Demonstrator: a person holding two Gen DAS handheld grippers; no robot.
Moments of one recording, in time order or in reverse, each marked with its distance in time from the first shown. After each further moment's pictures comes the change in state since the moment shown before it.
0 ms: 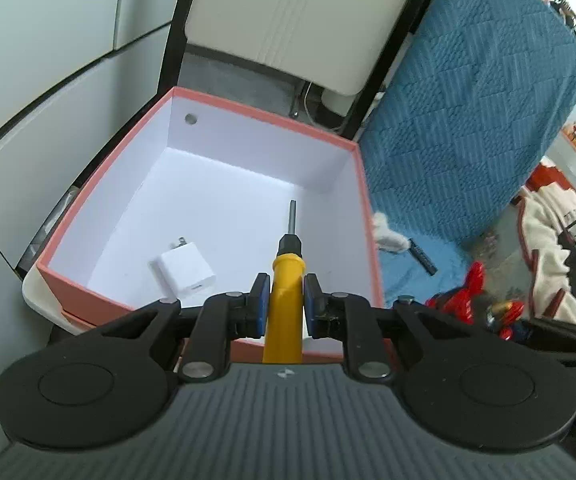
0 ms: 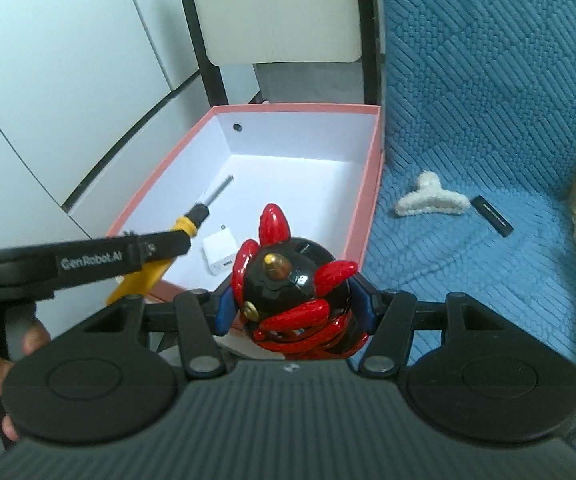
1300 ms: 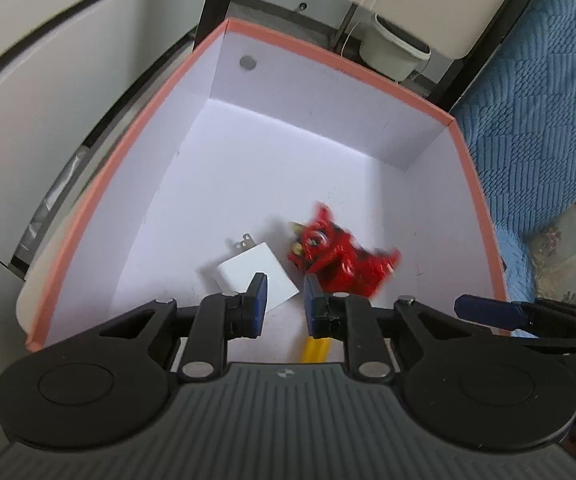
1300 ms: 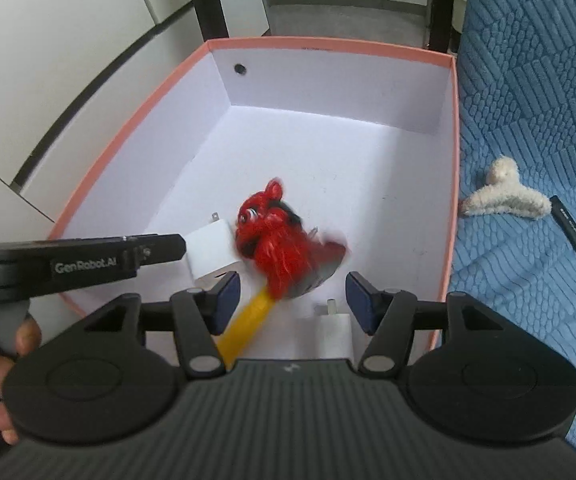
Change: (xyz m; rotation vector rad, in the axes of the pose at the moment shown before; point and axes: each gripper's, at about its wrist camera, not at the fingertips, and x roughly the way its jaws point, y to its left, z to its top) left arm 0.101 0.083 0.031 -0.057 0.145 0.033; right arm 0.124 0.022 0.026 -0.033 0.176 0.006
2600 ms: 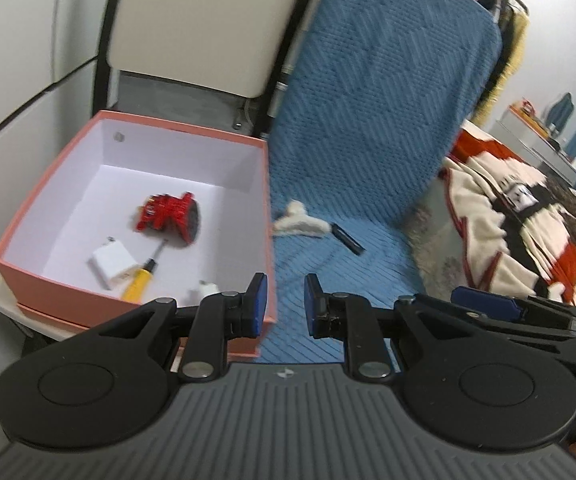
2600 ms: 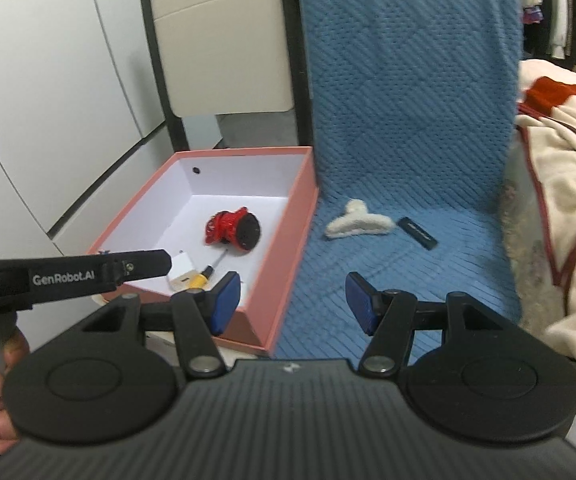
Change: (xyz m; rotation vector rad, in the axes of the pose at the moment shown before) left arm -0.148 -0.174 -0.116 0.191 -0.196 -0.136; right arm -0.204 -0.080 -0.111 0.079 -0.341 -0.099
